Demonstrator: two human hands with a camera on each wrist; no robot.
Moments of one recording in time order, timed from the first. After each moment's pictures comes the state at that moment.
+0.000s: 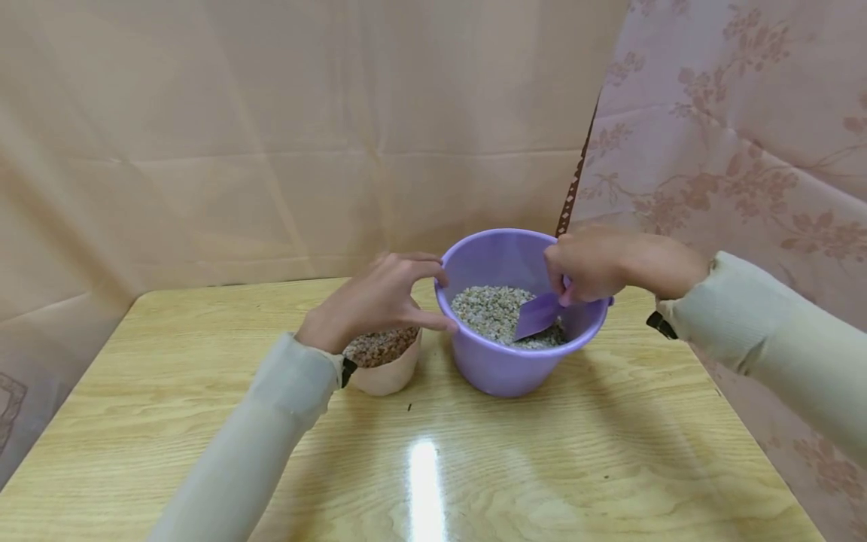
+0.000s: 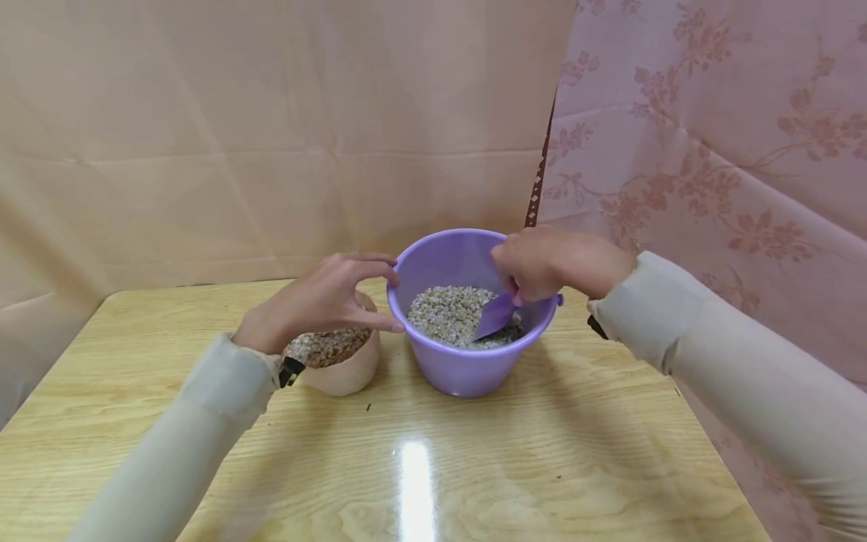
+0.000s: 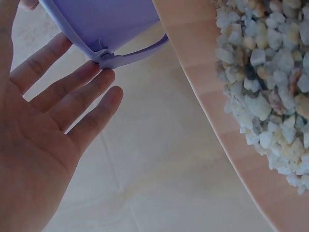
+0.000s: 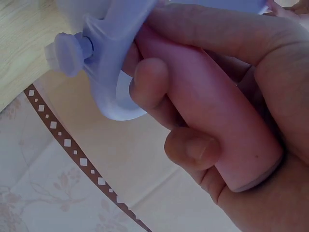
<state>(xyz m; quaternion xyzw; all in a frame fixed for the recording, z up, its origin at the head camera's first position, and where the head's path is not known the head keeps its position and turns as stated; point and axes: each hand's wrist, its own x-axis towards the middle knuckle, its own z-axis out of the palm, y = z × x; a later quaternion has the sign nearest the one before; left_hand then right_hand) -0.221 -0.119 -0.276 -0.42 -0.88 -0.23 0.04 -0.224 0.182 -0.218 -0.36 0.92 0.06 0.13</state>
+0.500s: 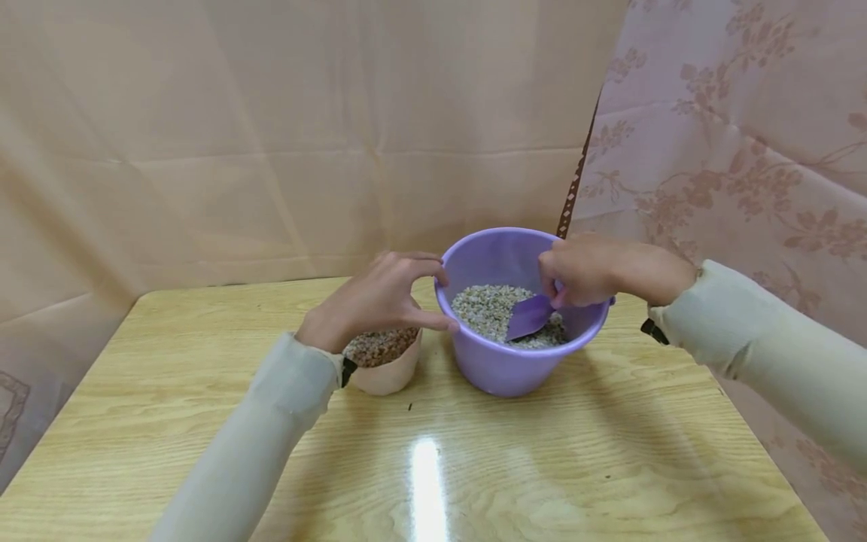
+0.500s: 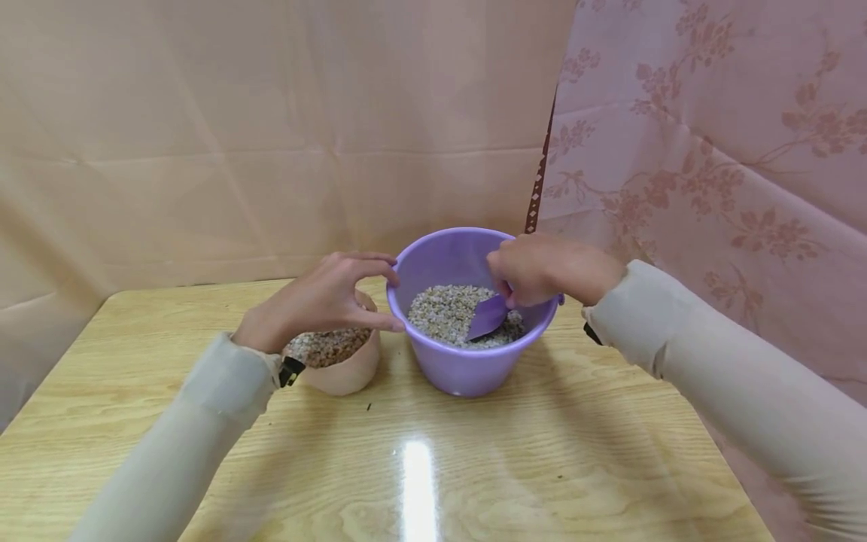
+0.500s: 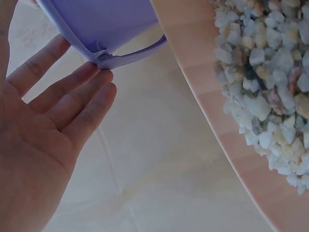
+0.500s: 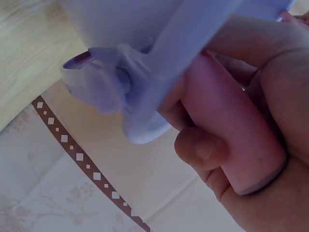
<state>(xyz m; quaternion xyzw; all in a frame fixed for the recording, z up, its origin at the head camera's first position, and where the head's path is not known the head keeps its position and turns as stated) -0.220 -0.120 -0.276 -0.42 -0.88 -0.23 0.04 -0.224 0.181 -0.234 -0.38 0.92 0.04 0.09</state>
